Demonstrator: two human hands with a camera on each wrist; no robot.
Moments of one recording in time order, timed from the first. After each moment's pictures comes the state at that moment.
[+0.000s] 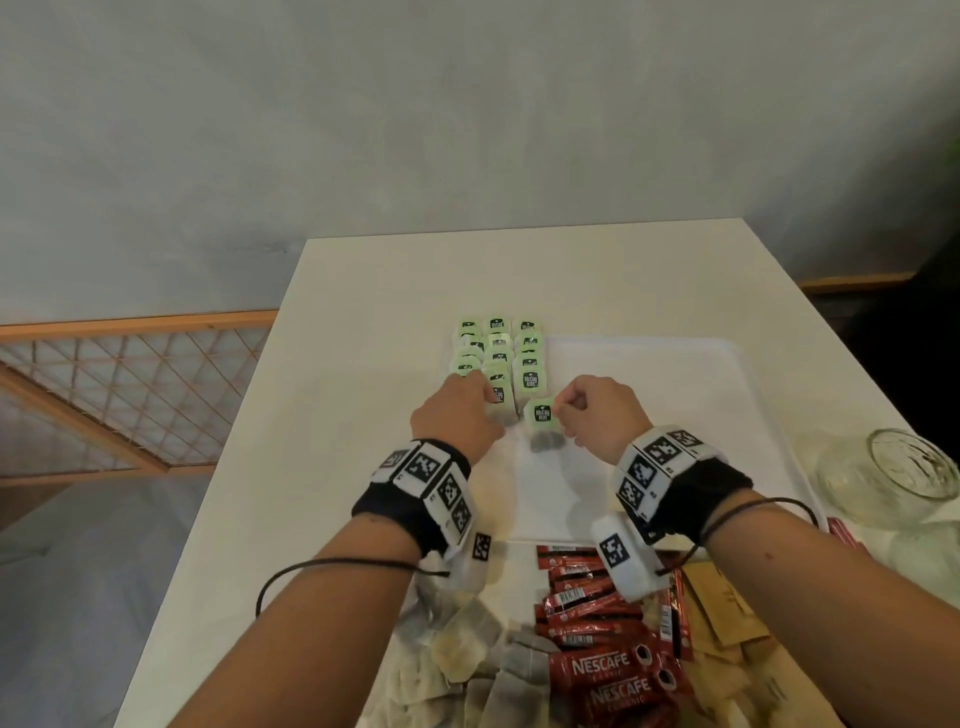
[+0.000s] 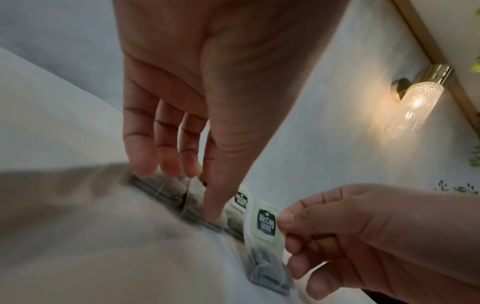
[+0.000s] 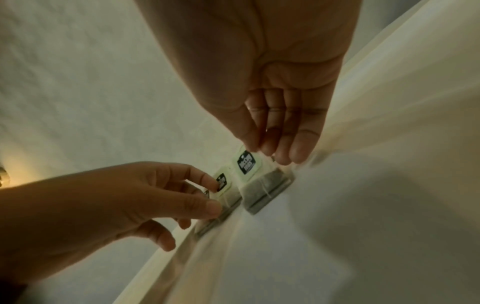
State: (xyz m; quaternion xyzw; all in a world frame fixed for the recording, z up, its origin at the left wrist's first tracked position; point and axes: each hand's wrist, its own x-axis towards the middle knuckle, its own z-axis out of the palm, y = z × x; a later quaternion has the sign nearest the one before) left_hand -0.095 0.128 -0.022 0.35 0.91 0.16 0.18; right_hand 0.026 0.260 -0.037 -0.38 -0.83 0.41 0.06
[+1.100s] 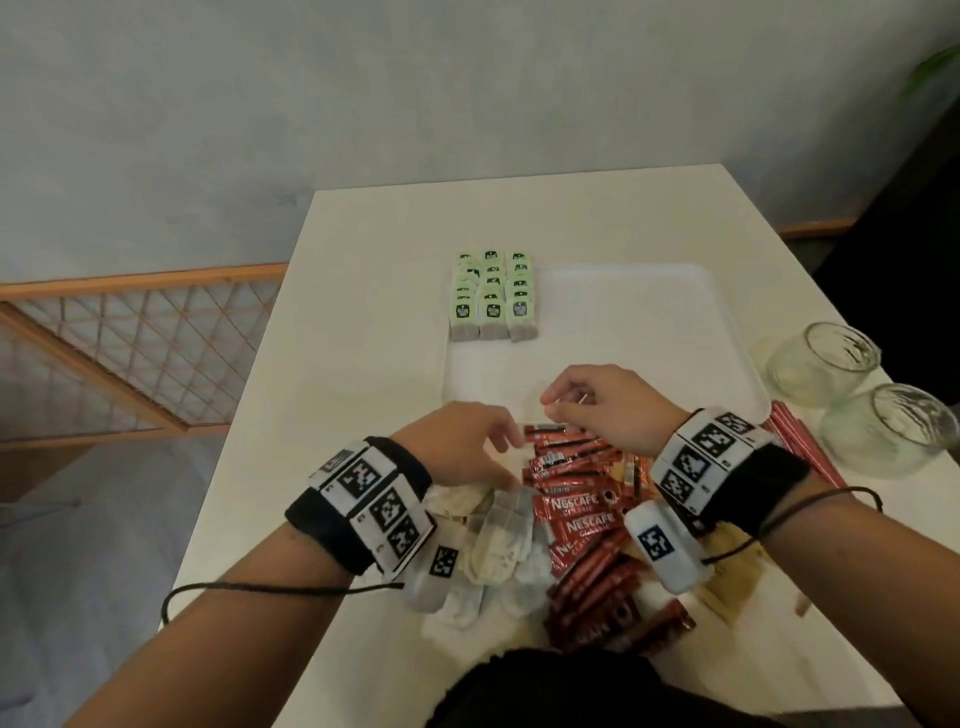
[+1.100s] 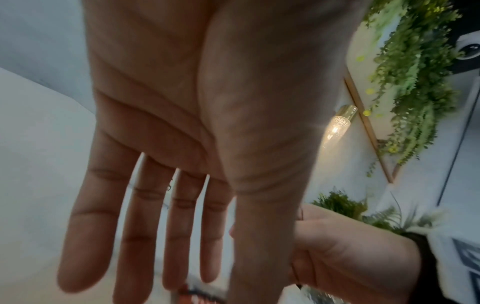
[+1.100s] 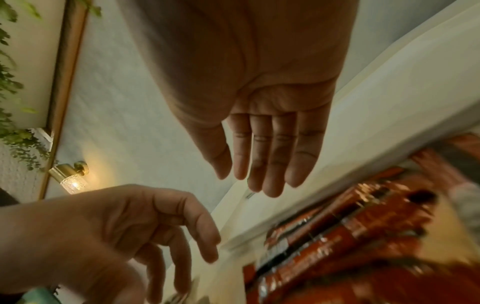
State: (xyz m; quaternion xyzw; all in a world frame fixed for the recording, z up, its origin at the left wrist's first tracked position) left_hand -0.001 0.021 0.018 0.50 0.78 0.08 0.37; right_hand 0.132 0.181 -0.001 -0.26 -0.85 0.46 -0.01
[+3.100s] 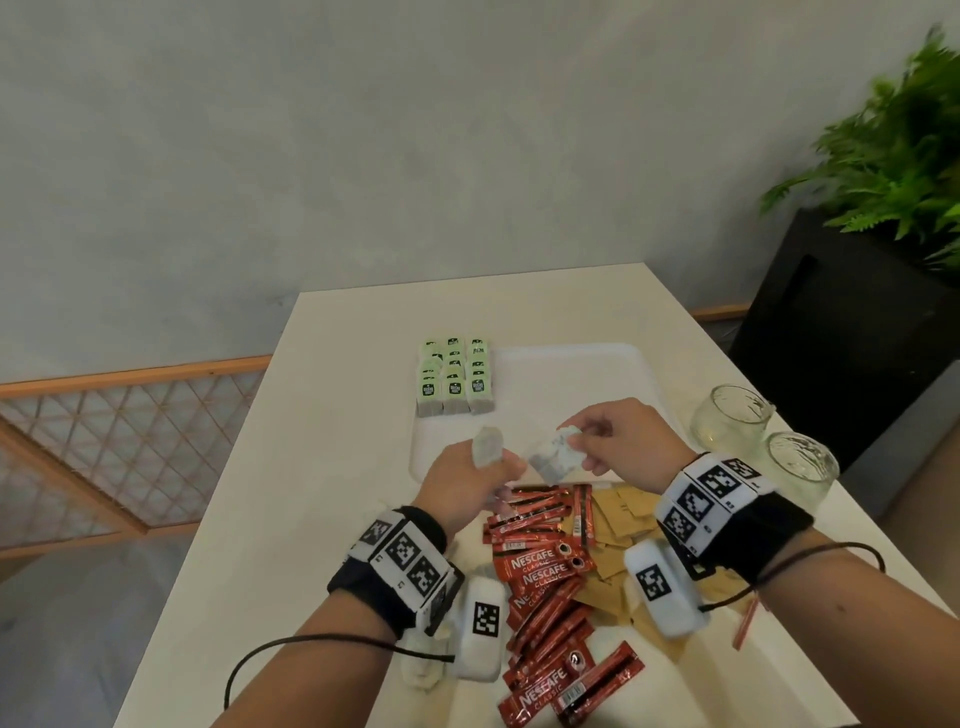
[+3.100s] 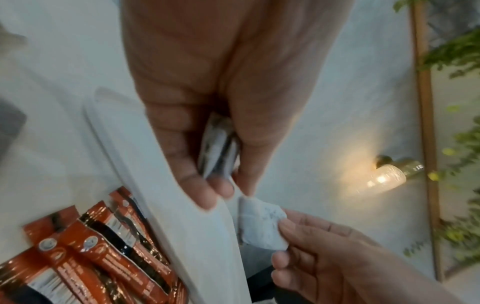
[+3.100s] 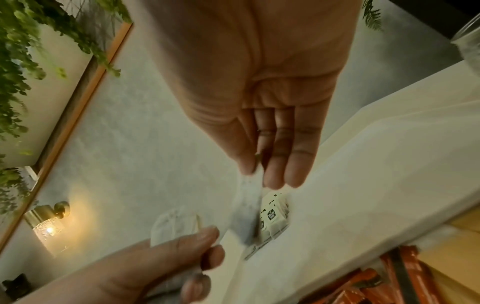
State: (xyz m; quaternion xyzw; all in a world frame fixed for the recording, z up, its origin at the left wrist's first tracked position) left_hand 0.045 0.048 0.010 0.28 0.71 0.51 0.40; right_hand 0.186 0.203 0.034 -0.33 -0.82 0.45 0.11
